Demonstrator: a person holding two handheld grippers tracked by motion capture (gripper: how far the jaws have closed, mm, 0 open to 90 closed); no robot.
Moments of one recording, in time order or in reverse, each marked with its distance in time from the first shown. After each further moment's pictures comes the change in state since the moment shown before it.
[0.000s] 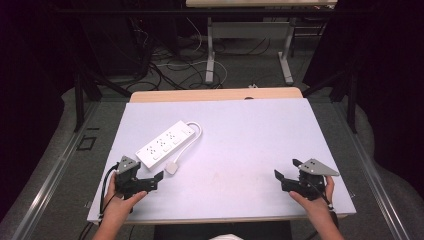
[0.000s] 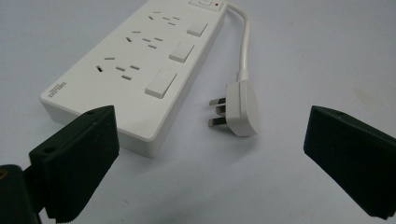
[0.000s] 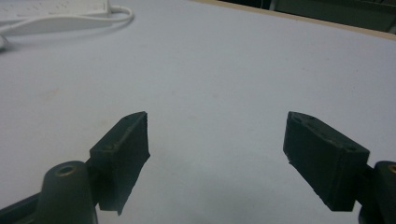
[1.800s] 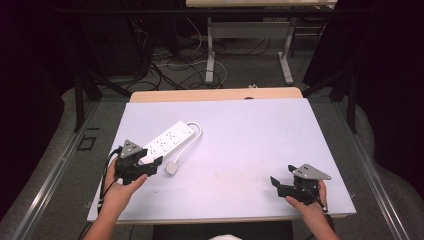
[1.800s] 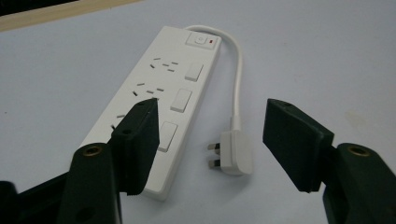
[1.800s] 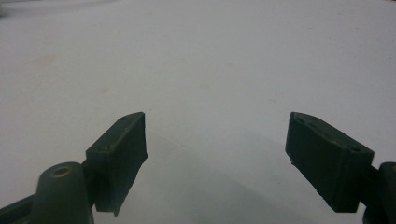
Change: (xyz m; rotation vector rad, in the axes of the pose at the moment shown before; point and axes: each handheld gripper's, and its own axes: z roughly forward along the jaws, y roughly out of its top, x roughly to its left) left arm -0.014 0.059 -0.012 0.029 0.041 0.100; right arm 0.003 -0.019 0.012 0.037 0.029 -0.017
